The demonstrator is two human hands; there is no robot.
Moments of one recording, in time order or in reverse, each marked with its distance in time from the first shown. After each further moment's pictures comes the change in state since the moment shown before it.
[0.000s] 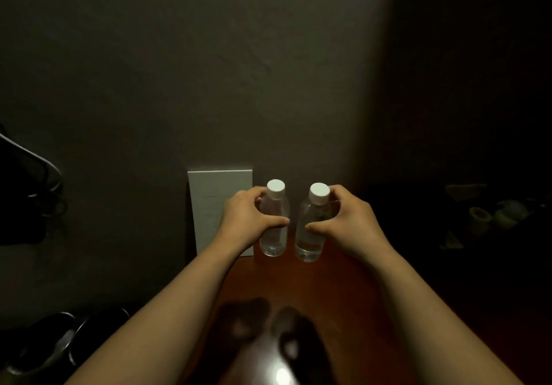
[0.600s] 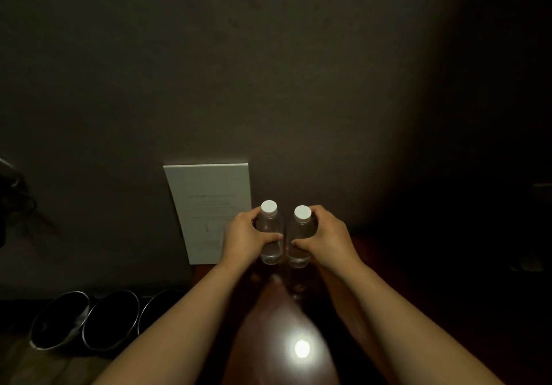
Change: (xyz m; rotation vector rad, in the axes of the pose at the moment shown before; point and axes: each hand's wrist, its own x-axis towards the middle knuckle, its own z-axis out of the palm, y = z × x) left_hand 0.102 -0.116 0.115 -0.007 0.024 -0.292; right_hand 0.138 0.128 0.129 0.028 -0.215 0.081
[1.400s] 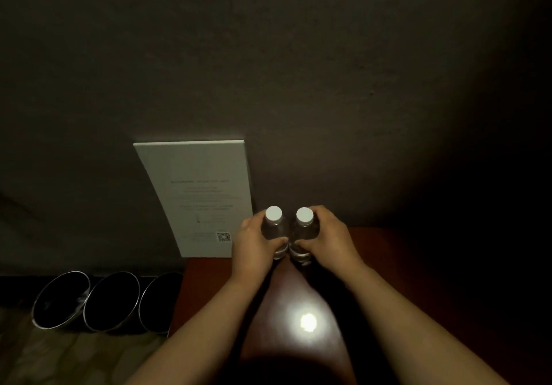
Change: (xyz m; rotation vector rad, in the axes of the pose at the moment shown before) left_hand 0.029 -0.071 0.073 0.110 0.144 -0.062; right_hand 0.054 0.068 0.067 0.056 -0.105 0.058
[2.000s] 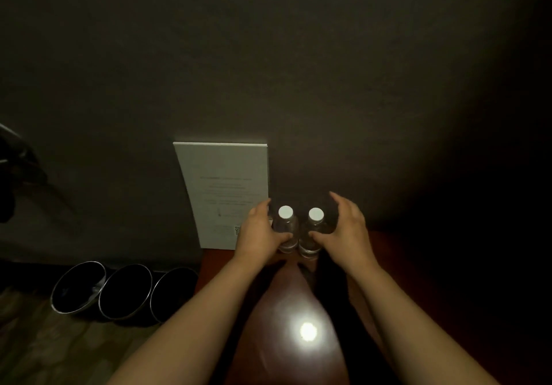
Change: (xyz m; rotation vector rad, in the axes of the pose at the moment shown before) left_hand -0.009 0.025 -0.059 0.084 -0.145 -0.037; right_hand -0.036 -0.033 -0.020 -0.095 0.191 -0.043
